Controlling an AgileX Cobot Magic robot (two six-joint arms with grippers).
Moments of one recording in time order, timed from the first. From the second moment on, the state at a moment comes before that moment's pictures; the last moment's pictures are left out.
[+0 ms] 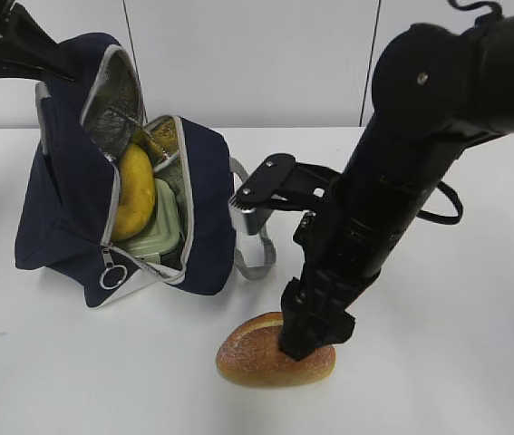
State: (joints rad) left arm 0.05 1.82 -1.60 -0.91 1.21 0.31; right arm 0.59 1.75 -1.19 0.35 0.96 -0.78
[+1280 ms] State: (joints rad) left arm 0.05 1.82 -1.60 -0.89 1.22 0.31; right arm 0.59 1.96 -1.23 0.39 0.92 -1.03
